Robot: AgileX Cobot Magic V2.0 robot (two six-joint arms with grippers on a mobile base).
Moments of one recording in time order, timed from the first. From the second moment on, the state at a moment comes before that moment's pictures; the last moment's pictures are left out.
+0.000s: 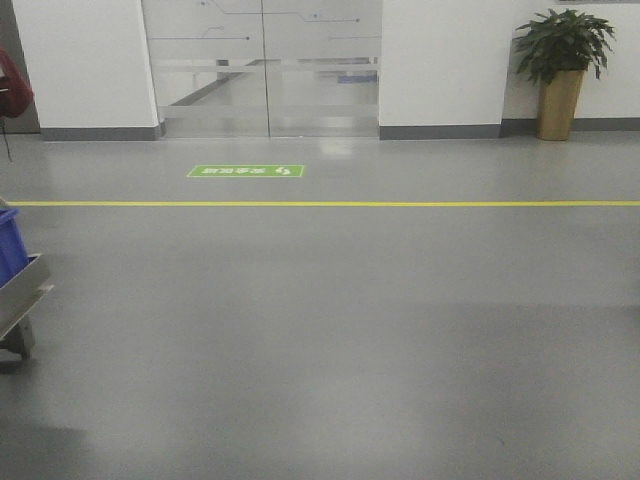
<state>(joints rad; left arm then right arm) 0.04 0.00 0.00 0.03 0.05 -0.07 -0.07 0.00 0.00 0.06 0.06 -0.08</state>
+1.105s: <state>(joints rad) 0.04 0.00 0.00 0.03 0.05 -0.07 -0.07 0.00 0.00 0.06 0.06 -0.08</state>
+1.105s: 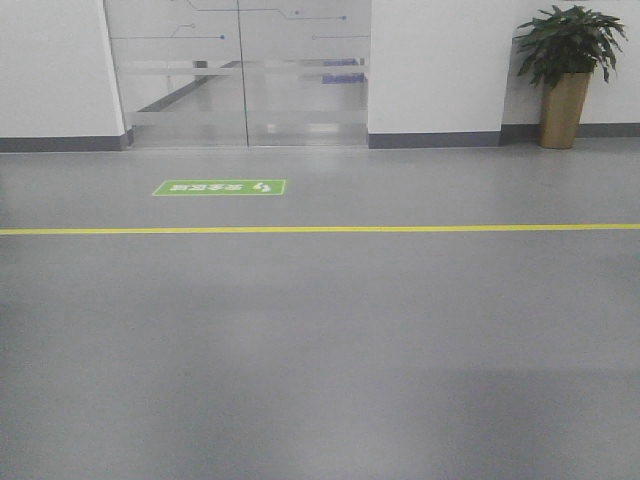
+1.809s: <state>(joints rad) 0.04 0.00 0.00 0.03 0.05 -0.07 -0.07 0.00 0.00 0.06 0.06 -0.08</state>
